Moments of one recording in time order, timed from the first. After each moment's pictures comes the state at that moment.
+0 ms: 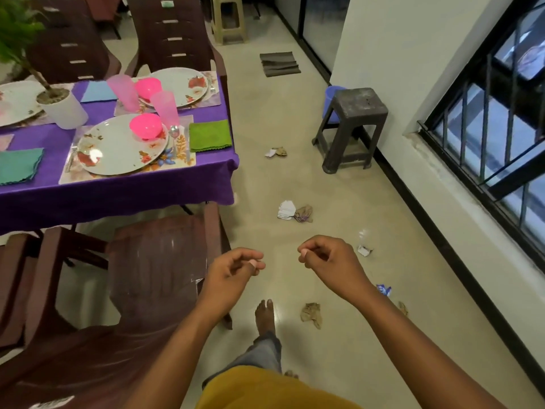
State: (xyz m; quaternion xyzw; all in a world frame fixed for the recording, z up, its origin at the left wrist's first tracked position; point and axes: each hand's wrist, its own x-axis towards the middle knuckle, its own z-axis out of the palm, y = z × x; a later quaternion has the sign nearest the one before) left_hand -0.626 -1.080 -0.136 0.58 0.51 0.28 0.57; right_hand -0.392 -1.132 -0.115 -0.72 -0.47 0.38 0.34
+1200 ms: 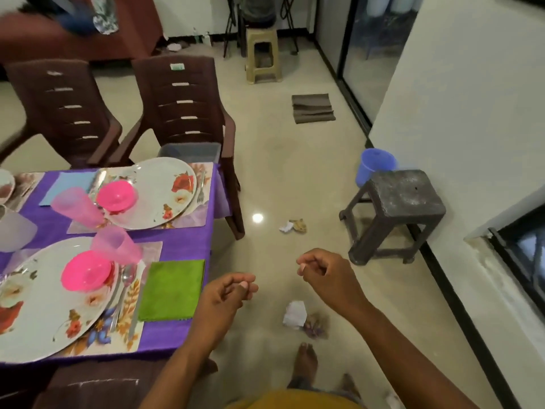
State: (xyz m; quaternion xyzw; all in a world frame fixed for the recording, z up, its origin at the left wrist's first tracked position) left_hand -0.413 -0.594 -0.145 0.48 0.58 0.36 0.56; right_hand -0.164 -0.592 -0.129 -0.67 -0.54 0.38 0.33
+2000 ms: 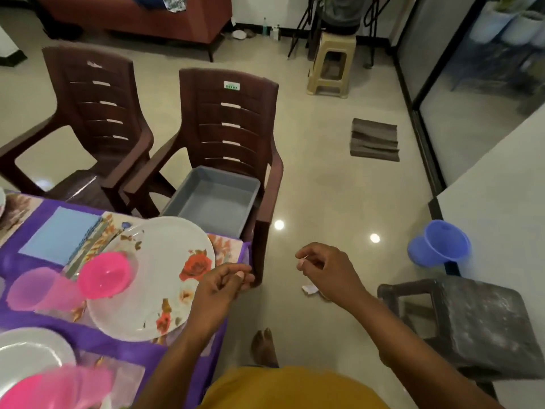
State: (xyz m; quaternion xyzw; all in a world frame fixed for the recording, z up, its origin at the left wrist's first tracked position) left_hand -0.440 -0.227 -0.149 0.40 0.64 0.42 0.50; right_hand -0.199 -0.156 -0.137 -0.61 -0.63 0.43 0.21
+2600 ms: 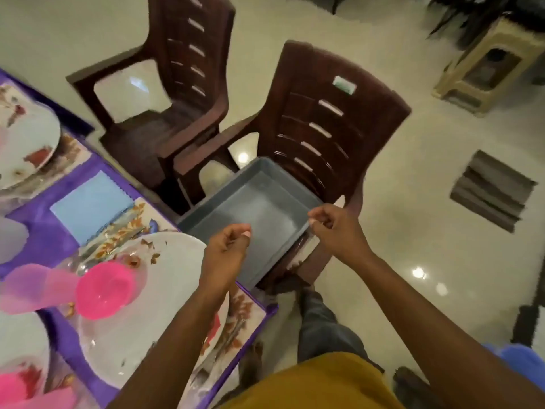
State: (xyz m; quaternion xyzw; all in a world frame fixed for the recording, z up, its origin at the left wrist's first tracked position) left_hand -0.525 0.009 -0.180 0.15 0.78 0.49 0.37; right_hand -0.352 0.187 -0.185 -0.49 -0.75 0.45 0.08
